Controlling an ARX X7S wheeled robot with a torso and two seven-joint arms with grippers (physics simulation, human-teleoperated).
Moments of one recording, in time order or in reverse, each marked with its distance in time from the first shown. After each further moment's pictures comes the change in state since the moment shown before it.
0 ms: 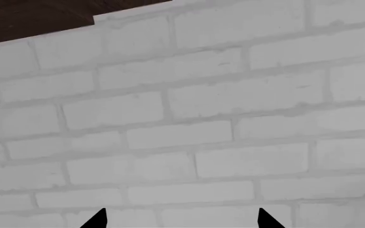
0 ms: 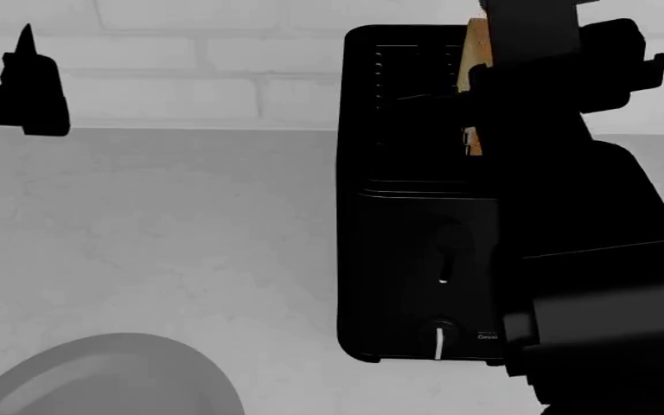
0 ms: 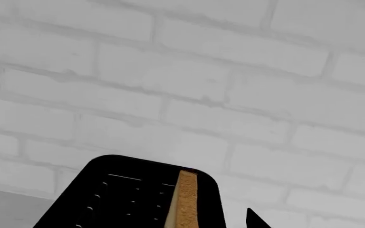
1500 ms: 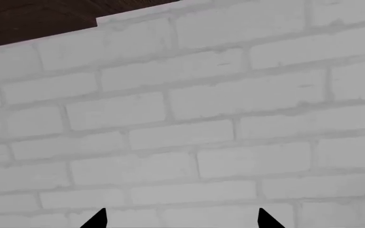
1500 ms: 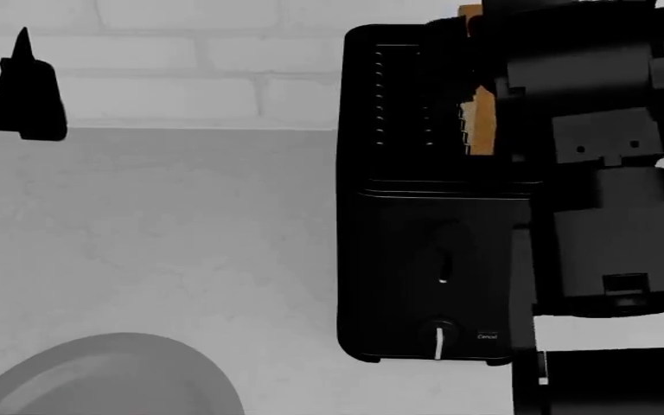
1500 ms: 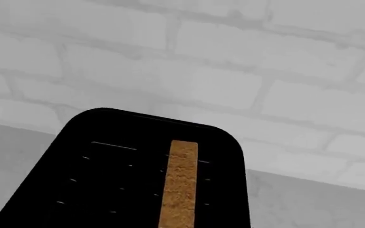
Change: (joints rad) left arm 0.015 -0.017 0.008 0.027 -0.023 -0.002 -0.025; right arm 0.547 -0.090 -0.105 1.067 -0.052 -0.102 -0.213
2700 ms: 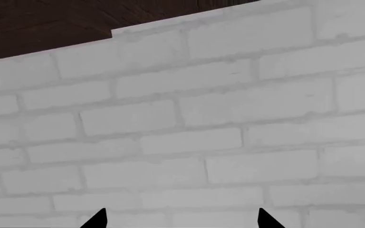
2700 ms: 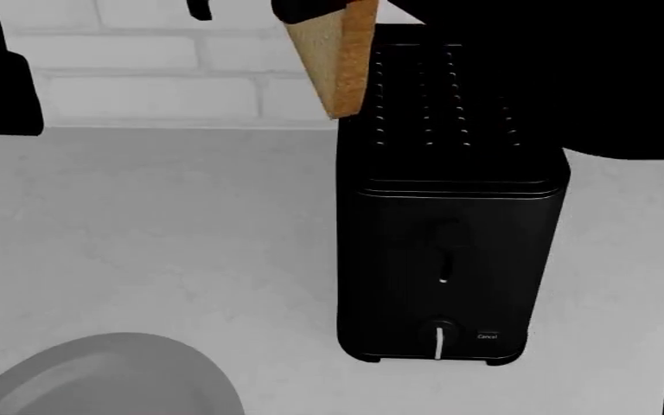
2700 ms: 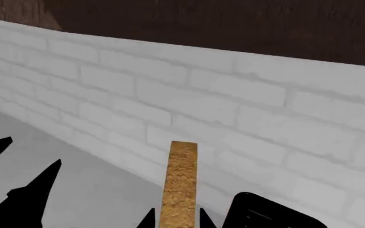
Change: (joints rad) left arm -0.006 -0.024 -0.027 0.089 -0.034 -0.074 -0.026; right arm 0.068 0.210 0.055 -0.935 1.582 0.559 1.073
